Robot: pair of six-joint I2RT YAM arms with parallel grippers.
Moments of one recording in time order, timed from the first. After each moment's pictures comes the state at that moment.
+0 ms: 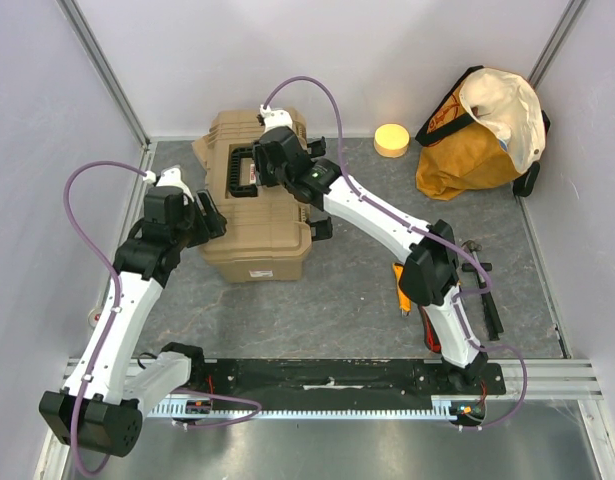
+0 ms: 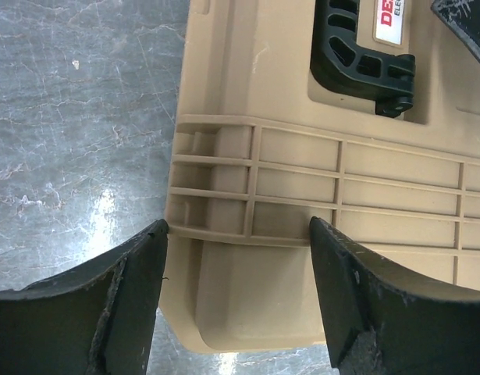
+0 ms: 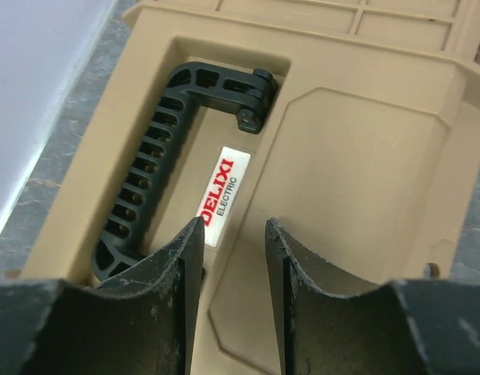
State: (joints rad) left arm -0.19 0.98 1.02 -0.68 -0.08 -0.43; right arm 0.85 2.18 2.18 -0.44 0.28 0.39
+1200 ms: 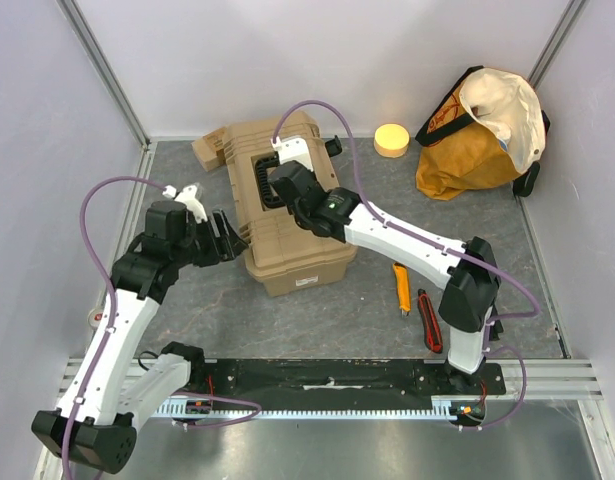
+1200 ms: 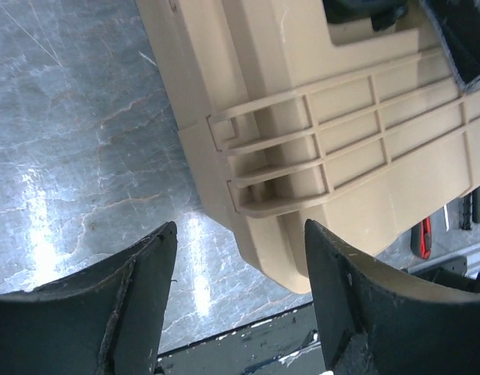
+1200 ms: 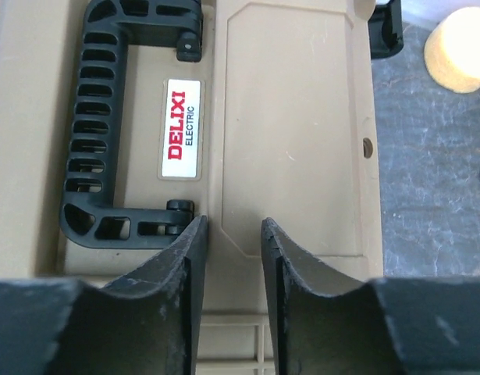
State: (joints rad) left arm -0.23 0.86 0.96 -0.77 0.21 -0.45; right arm 0.95 1.87 1.74 -0.47 0.67 0.26
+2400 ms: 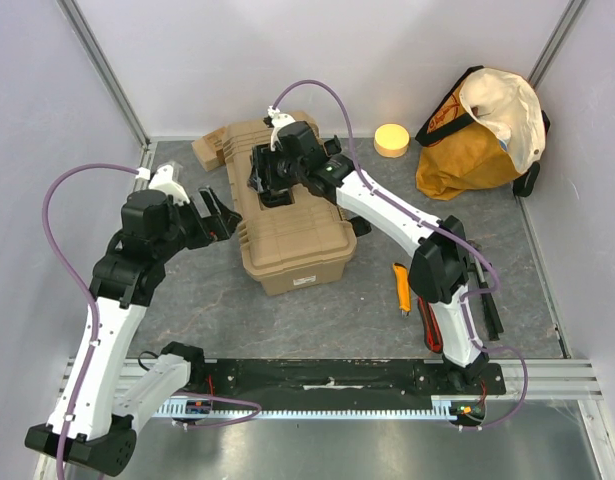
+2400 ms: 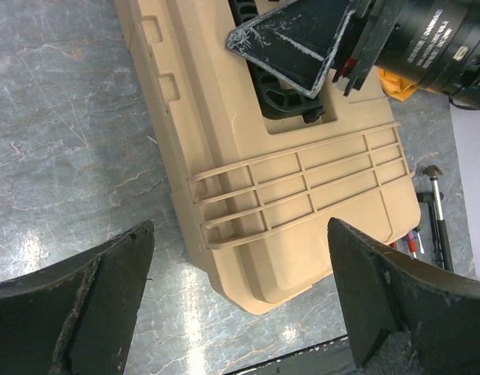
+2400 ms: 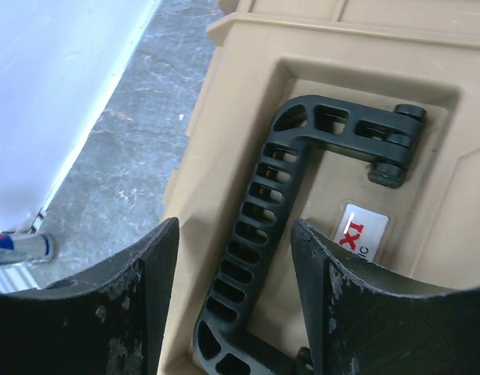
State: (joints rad) left arm -0.23 0.85 1.15 -0.76 0.11 -0.48; right arm 0.78 2.13 2.08 -0.43 -0.05 0.40
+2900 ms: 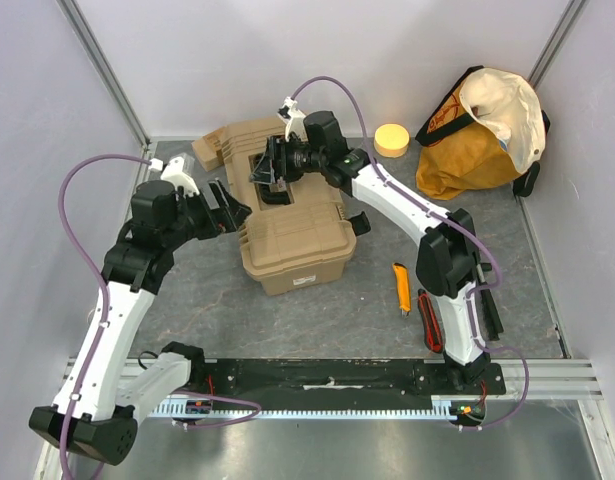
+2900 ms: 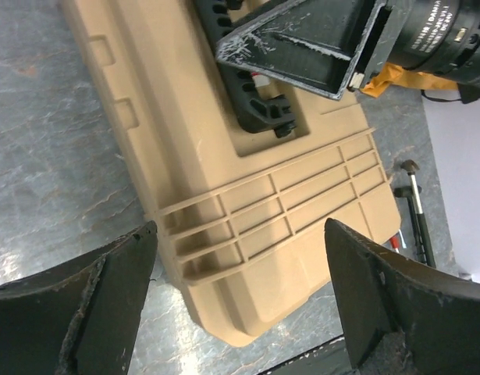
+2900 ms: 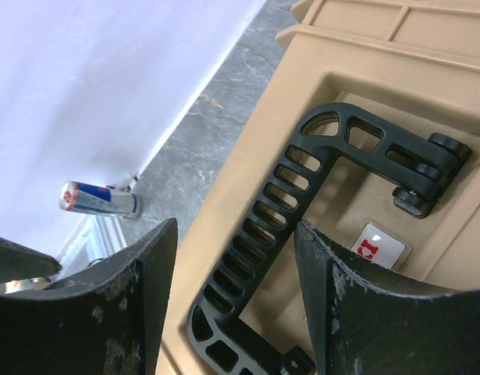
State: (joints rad) left arm -0.23 0.91 1.11 -0.65 0.18 -0.48; right arm 0.68 2.12 1.99 -0.26 -0.48 0.46
